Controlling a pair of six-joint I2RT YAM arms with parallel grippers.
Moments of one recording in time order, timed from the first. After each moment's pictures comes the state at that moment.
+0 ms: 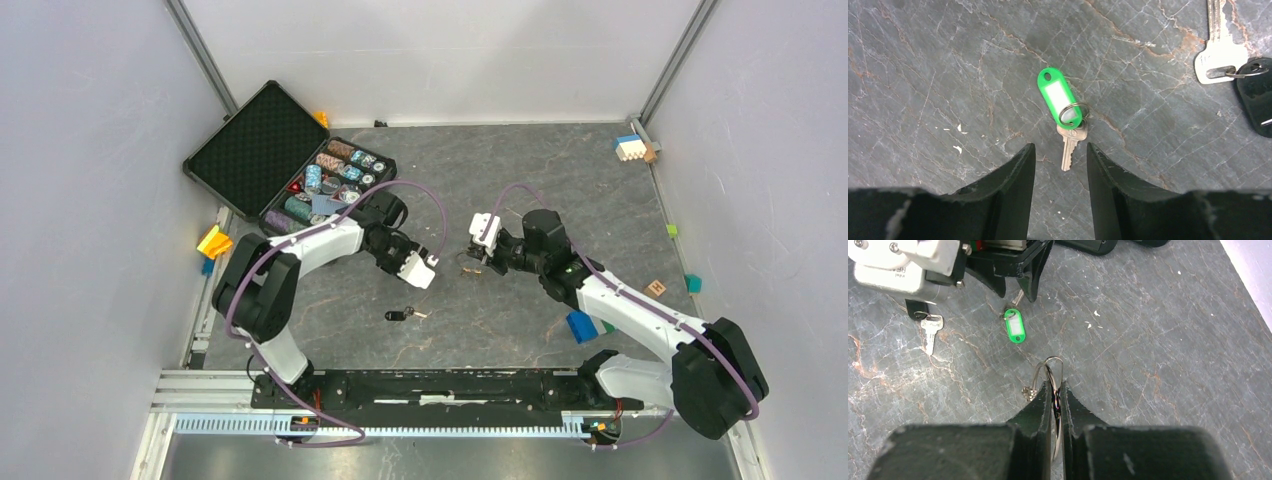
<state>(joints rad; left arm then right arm) -0.55 1.71 1.06 -0.60 0.51 1.64 0.58 1.17 0.63 0.10 -0.46 -0.51</state>
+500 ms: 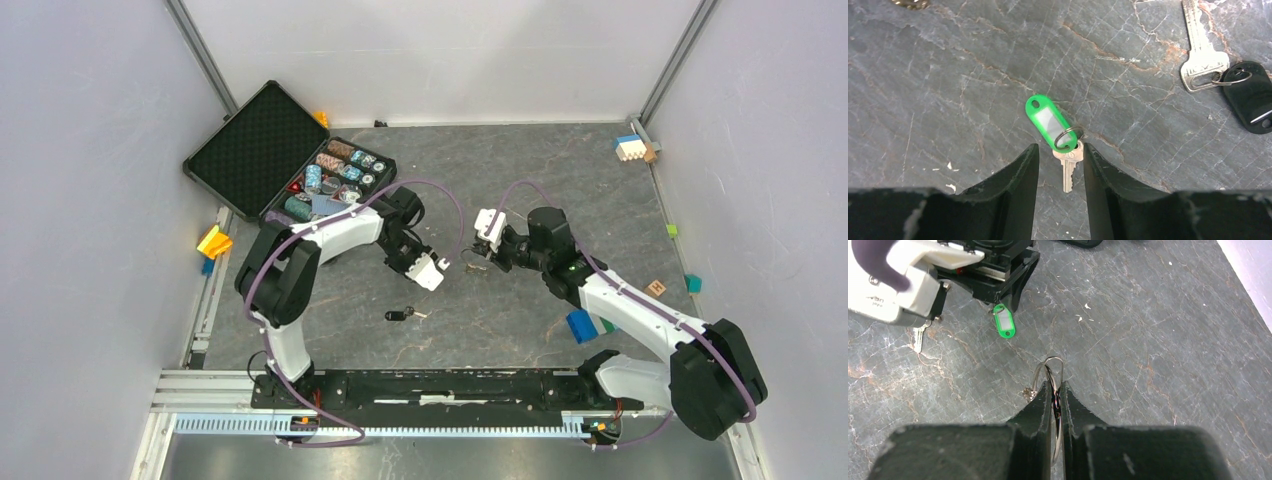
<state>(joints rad) -0.60 1.84 1.22 -0.78 0.48 1.72 0.54 1.17 0.63 0.10 -0.47 -0.51</state>
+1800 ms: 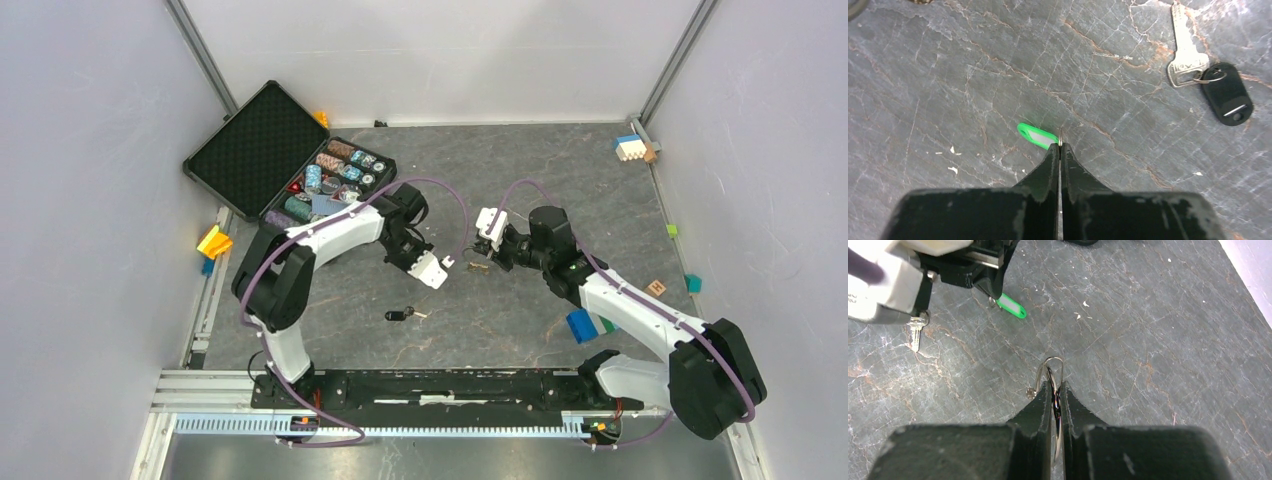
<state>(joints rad) -0.63 1.82 1.27 -0.86 0.41 1.66 0.52 1.18 0.63 0.10 -0.48 -0.51</state>
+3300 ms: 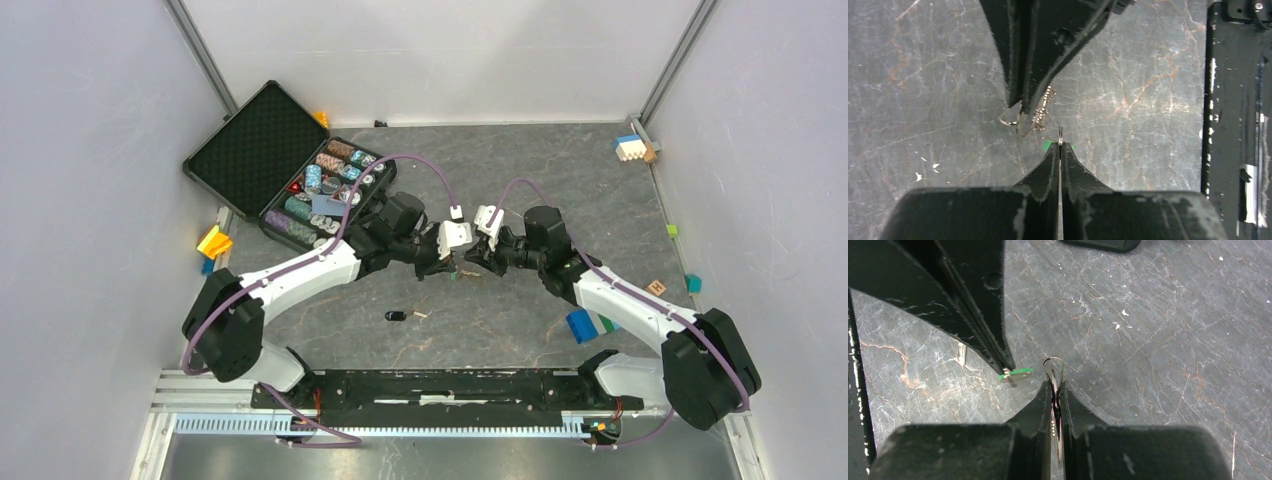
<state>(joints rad) -0.77 1.47 1.00 -0.24 0.56 0.46 0.53 1.23 0.63 0.13 -0.58 -0.36</state>
